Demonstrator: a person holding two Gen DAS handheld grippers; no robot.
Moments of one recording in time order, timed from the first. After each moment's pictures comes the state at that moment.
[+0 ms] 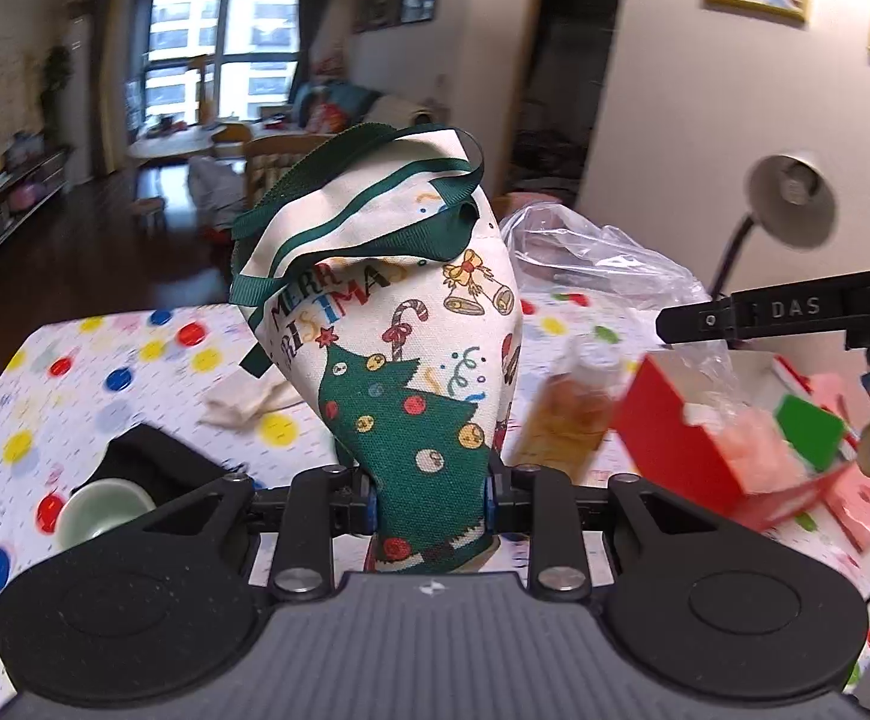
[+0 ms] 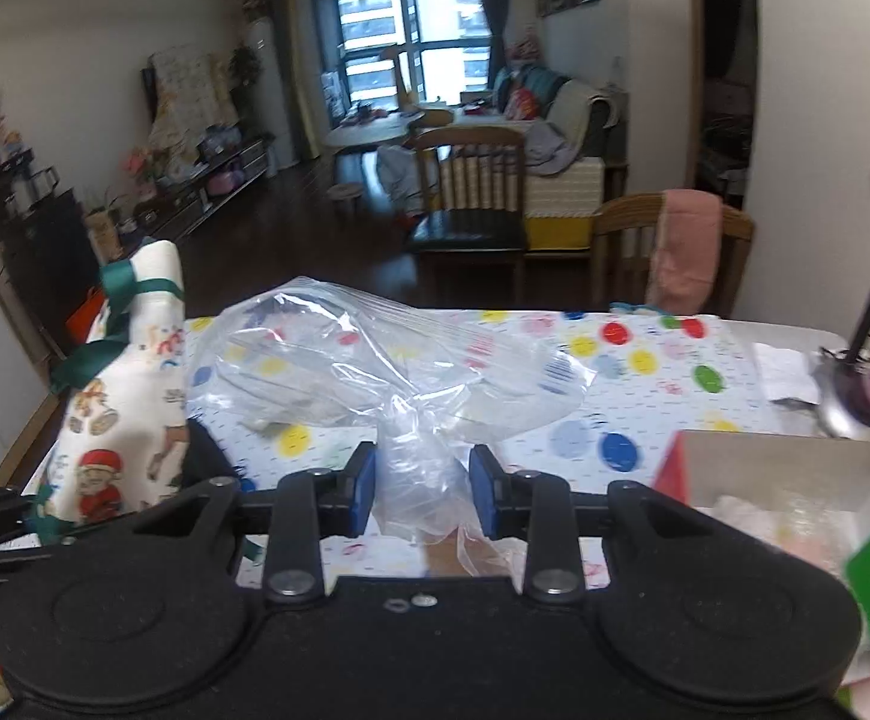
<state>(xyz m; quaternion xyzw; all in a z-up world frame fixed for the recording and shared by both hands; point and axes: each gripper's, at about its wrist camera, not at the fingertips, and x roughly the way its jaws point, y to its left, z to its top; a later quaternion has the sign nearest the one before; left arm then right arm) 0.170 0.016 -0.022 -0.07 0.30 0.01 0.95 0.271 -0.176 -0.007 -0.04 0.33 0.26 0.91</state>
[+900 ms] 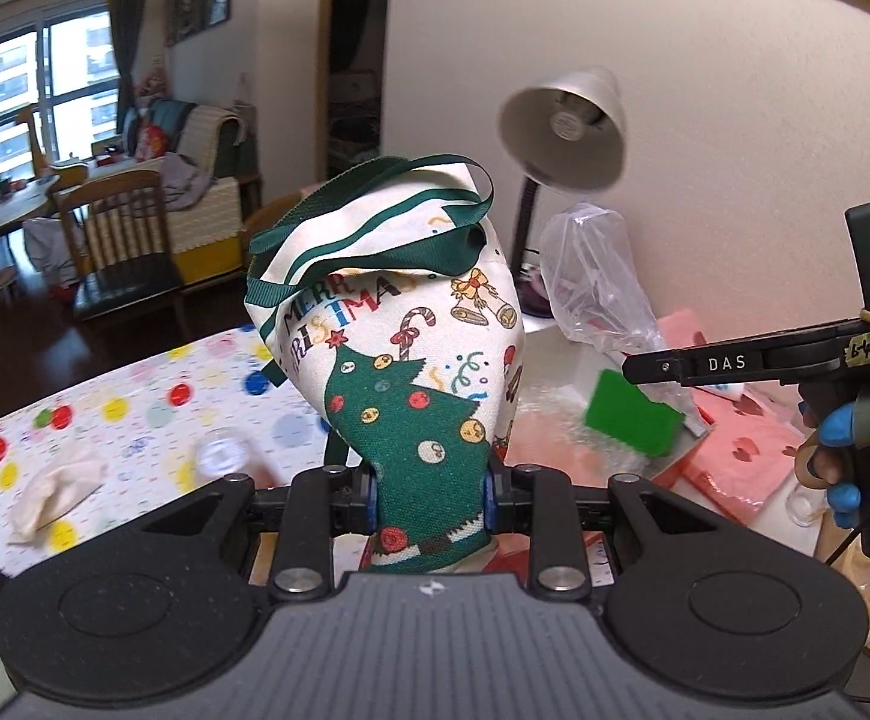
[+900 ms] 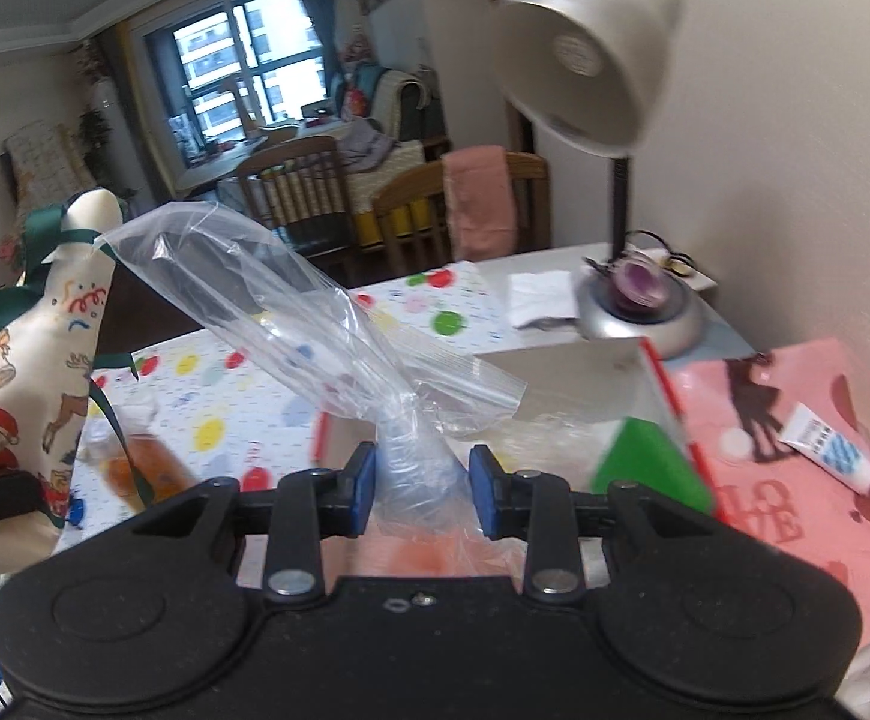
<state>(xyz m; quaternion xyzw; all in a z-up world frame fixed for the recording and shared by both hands) 0.242 -0.172 0.018 0.01 0.32 -0.14 0.94 0.305 -0.404 -0.032 0.04 0.35 0.13 0.93</state>
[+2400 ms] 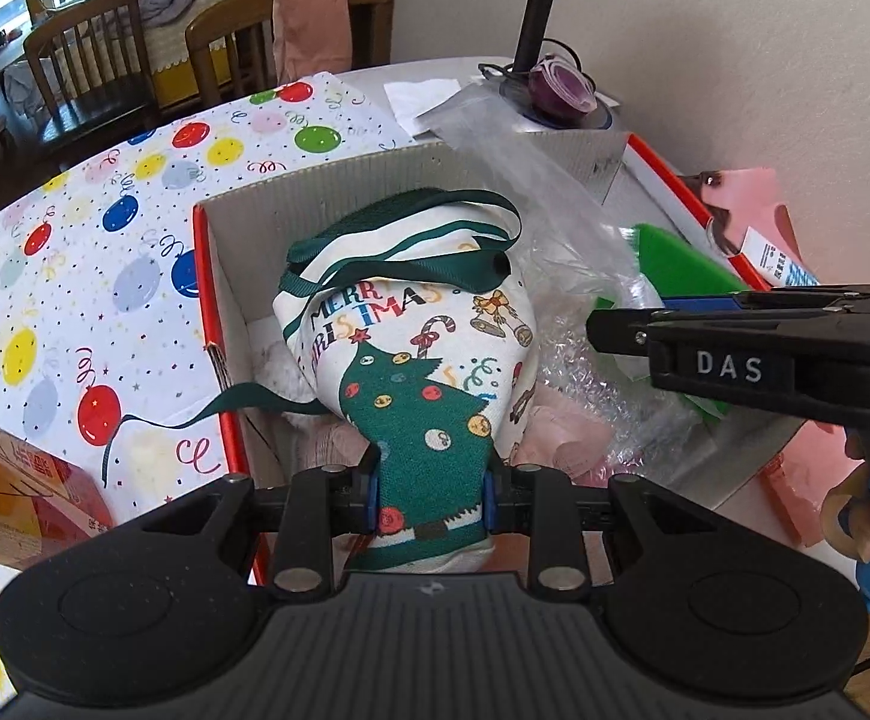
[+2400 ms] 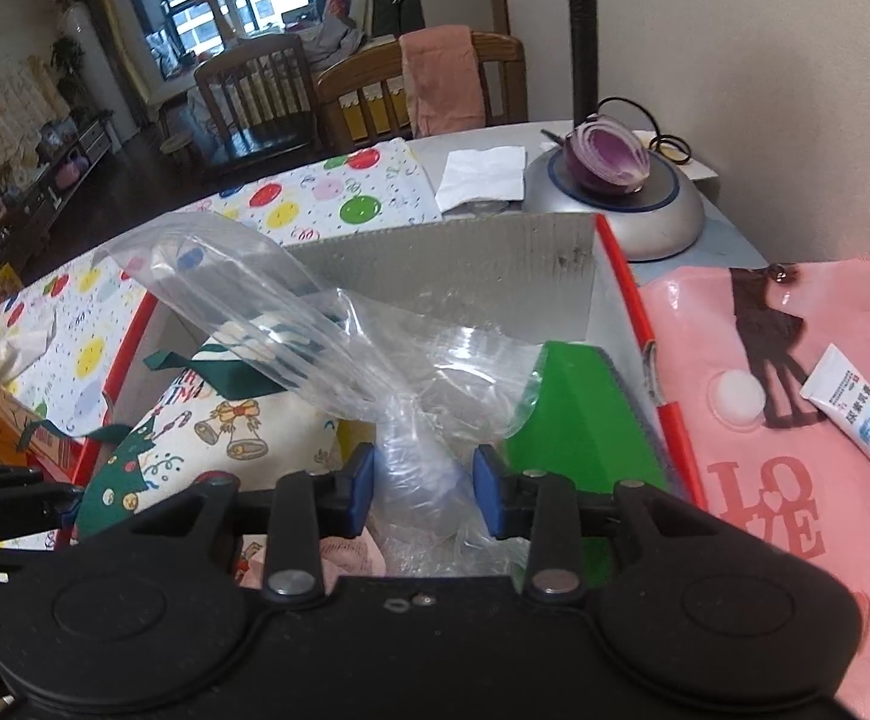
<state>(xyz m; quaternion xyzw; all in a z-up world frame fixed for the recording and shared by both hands) 0.375 -0.304 -0.118 0.01 0.50 -0.10 0.86 0.385 -0.449 -0.127 0.02 0.45 0.14 0.88</state>
